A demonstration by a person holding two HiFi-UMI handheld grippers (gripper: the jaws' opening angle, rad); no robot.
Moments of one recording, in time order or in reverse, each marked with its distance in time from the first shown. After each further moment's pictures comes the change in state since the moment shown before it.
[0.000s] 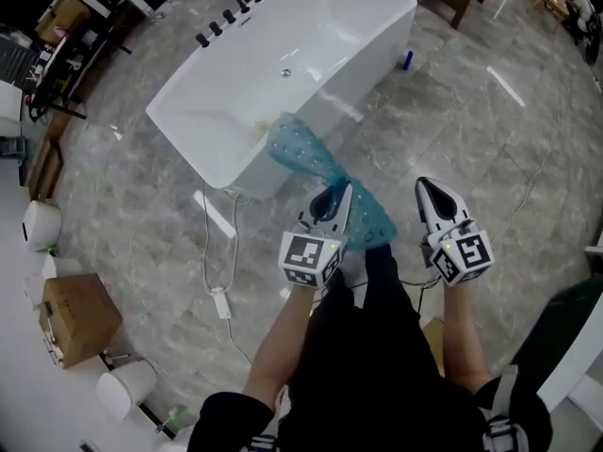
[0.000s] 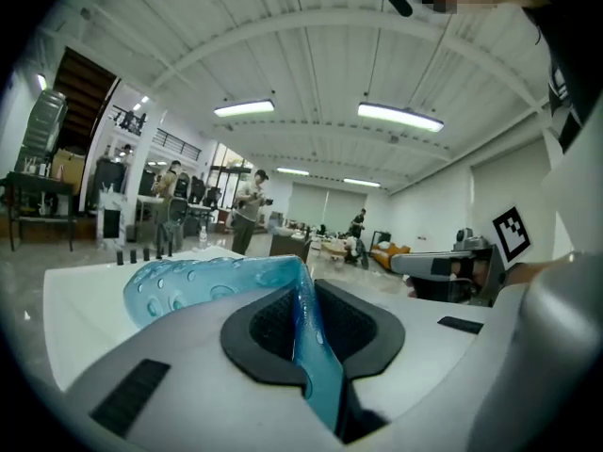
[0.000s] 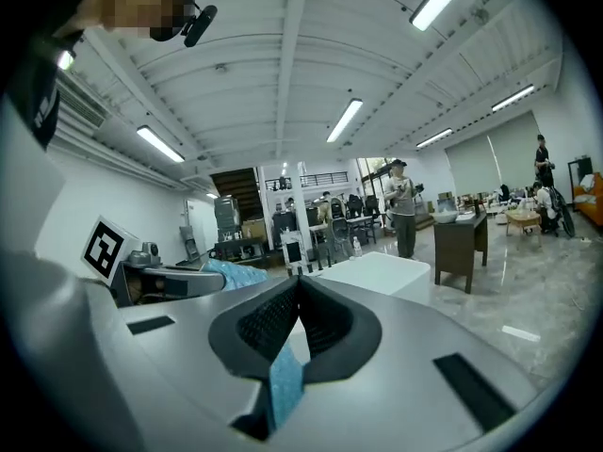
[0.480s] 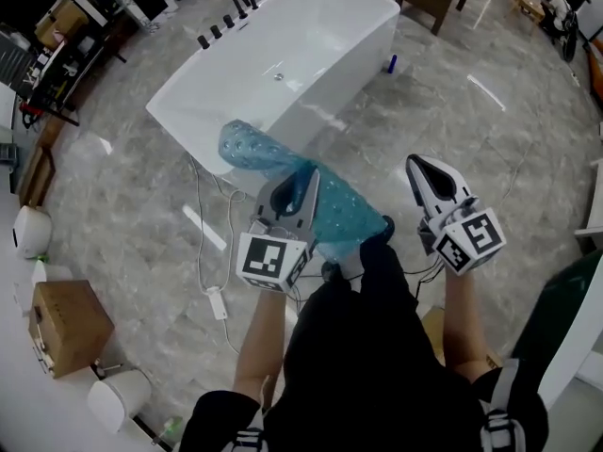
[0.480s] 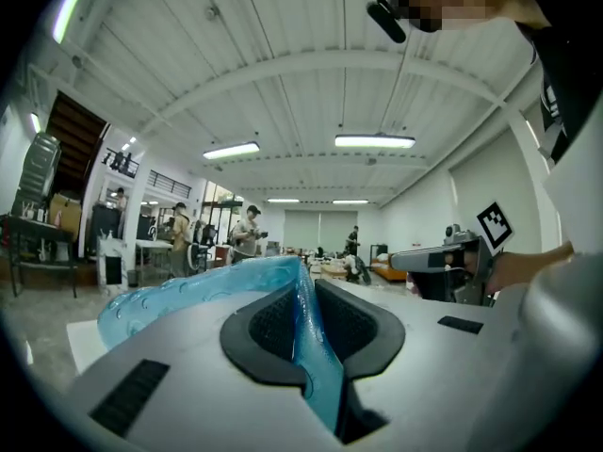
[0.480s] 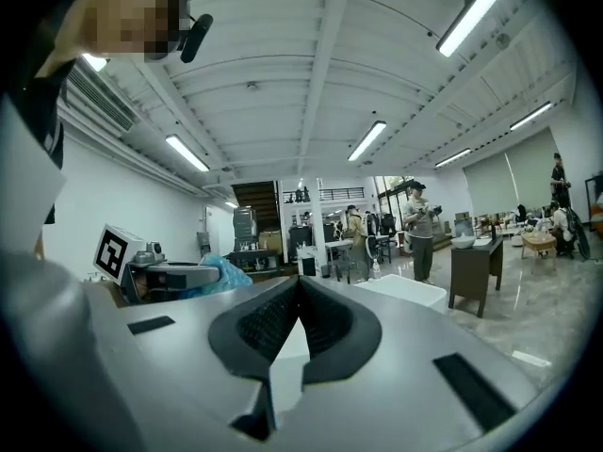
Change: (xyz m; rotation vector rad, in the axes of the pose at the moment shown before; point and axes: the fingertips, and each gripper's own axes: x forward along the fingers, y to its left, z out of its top) left arm -0.172 -0.009 0.084 0.147 -0.169 0.007; right arm -0.069 0.137 0.083 -0.087 -0.090 0.088
